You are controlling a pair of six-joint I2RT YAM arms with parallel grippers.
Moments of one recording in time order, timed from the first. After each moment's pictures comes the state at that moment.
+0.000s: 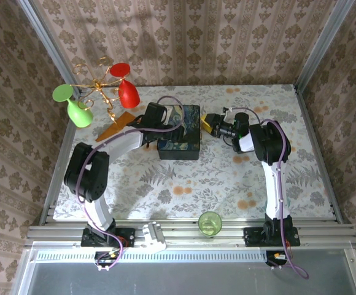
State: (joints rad) left arm -0.55 1.79 1.24 -0.26 0.08 -0.20; right arm 0.13 2.39 1.17 1.11 -0.88 1.28
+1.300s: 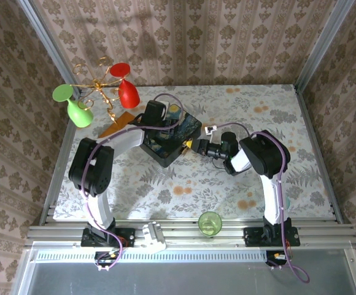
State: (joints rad) left arm -0.53 1.86 1.26 -0.15 -0.06 -0.18; right arm 0.37 2.15 0.77 1.19 -0.70 0.90
